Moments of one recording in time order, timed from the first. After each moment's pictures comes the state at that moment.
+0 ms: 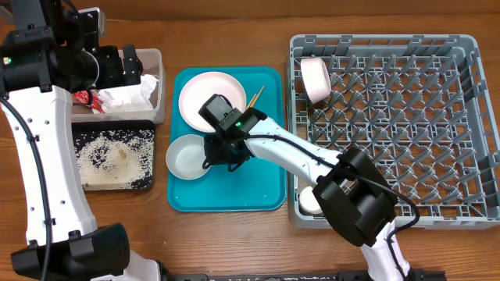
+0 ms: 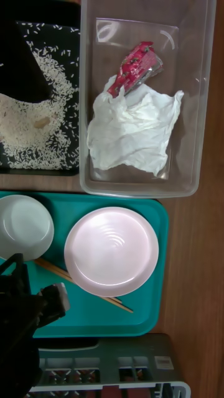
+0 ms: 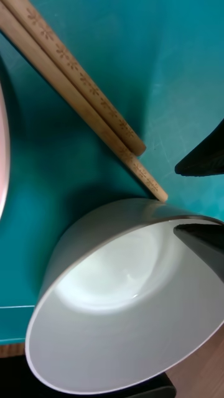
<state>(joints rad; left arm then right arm) 0.20 1.72 2.04 -1.34 0.21 0.02 0.82 2.17 1.66 -0.73 -0.25 0.70</state>
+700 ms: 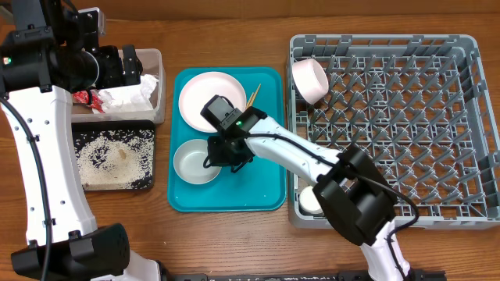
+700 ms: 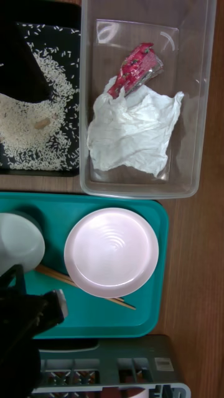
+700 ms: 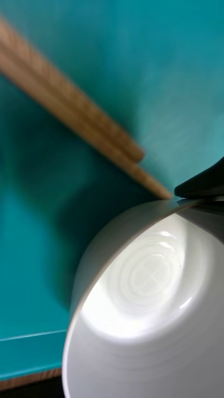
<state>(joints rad) 0.20 1.72 2.04 -1.34 0.21 0.02 0.81 2.16 1.66 -0.79 -0.24 0.71</state>
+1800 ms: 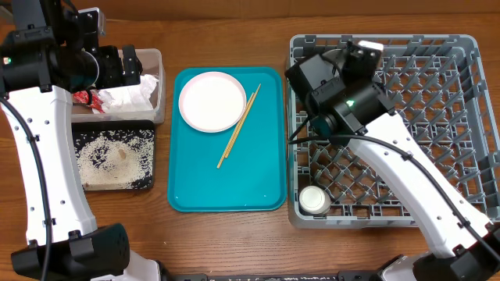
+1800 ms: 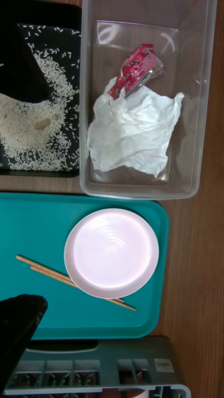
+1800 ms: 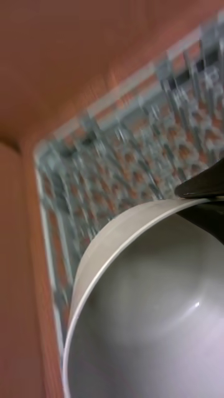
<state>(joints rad) 0.20 1.72 2.04 -1.34 0.20 0.02 0.58 1.63 1.64 -1.28 0.99 0.80</state>
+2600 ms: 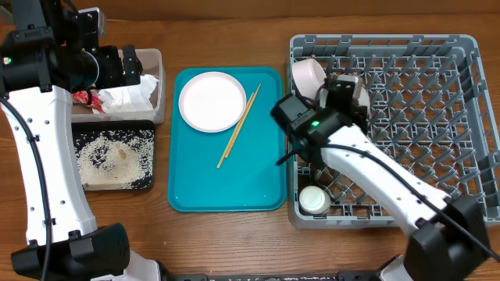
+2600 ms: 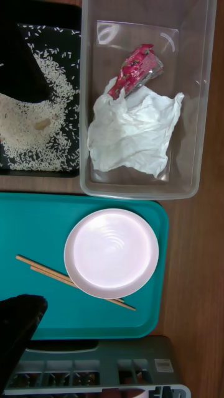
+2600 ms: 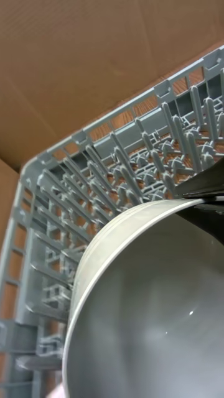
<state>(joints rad) 0.20 1.72 2.04 -1.34 0.20 0.02 0.63 1.71 1.33 -1.13 1.14 0.83</state>
